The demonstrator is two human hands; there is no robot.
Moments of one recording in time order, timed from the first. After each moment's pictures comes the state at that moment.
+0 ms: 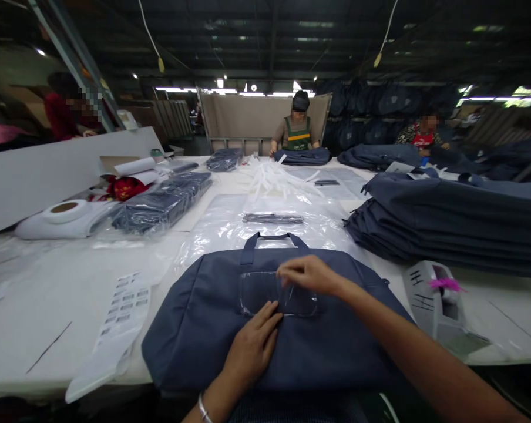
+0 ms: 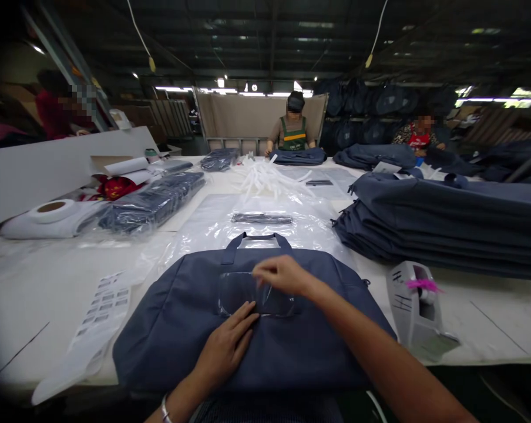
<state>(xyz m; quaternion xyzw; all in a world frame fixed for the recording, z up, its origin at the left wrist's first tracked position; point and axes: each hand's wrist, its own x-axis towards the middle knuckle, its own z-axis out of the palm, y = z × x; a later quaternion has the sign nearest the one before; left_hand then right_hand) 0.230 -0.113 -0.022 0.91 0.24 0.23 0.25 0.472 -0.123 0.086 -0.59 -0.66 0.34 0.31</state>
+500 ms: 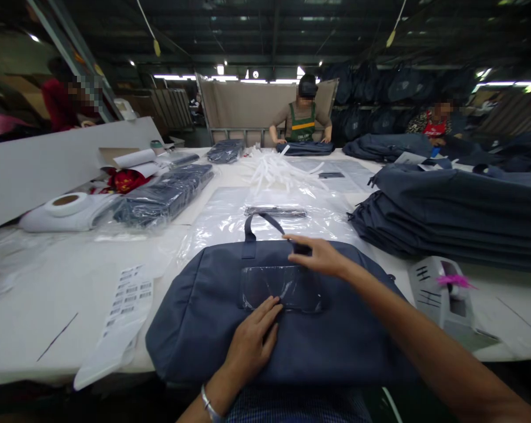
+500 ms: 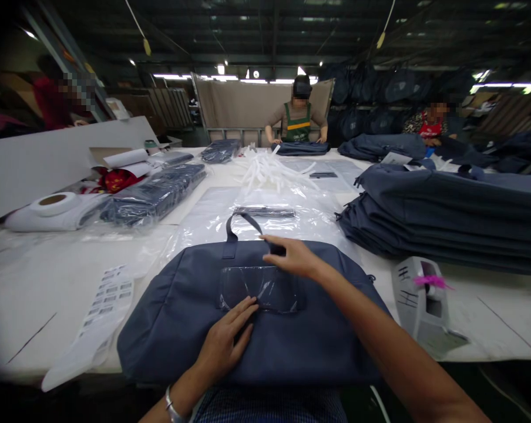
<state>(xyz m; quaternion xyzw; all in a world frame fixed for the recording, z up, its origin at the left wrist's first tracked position) 0.223 -0.123 -0.020 0.91 0.25 0.24 0.21 0.497 -0.106 0.087 -0.60 -0.68 0.22 0.35</state>
